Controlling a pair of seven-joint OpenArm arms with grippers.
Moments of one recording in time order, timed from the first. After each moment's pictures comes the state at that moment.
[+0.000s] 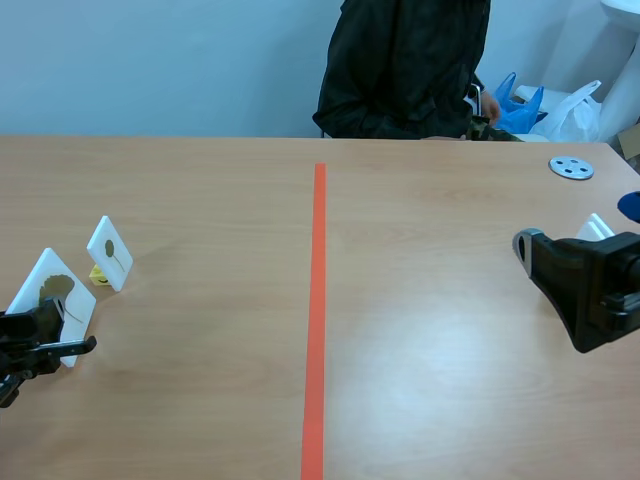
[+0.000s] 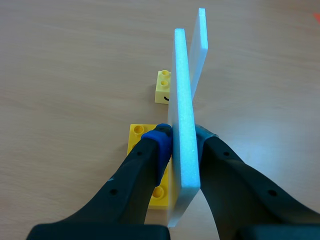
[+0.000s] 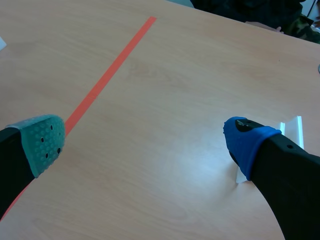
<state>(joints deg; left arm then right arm) 14.5 -15.4 -10.2 67.8 -18.5 -13.0 -17.5 -36.9 22.5 22.0 119.5 27.1 29.8 -15.4</state>
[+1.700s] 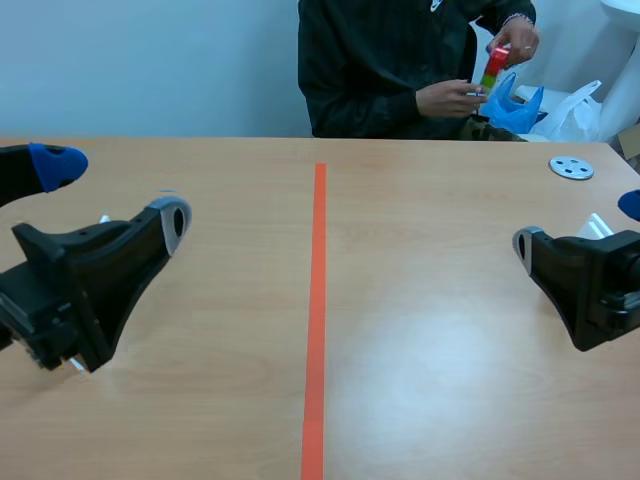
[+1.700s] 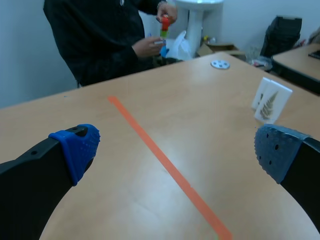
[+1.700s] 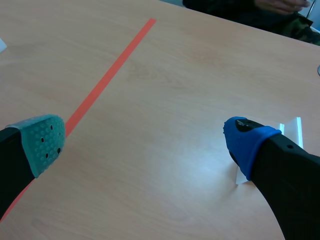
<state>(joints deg) 40.4 -20.1 -11.7 125.8 -22.9 -32.0 1.2 -36.9 22.5 22.0 119.5 27.1 29.8 -15.0</state>
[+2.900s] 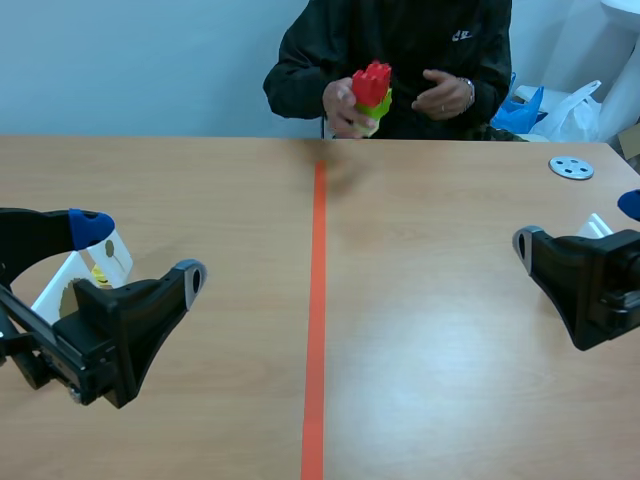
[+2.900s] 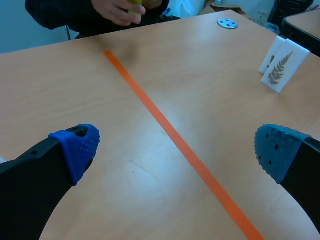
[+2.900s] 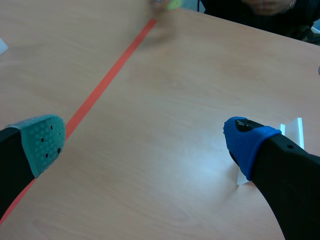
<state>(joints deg) 36.7 -20.1 -8.3 117.8 -21.2 -31.3 4.5 -36.9 22.5 22.0 119.5 27.4 29.8 -15.0</state>
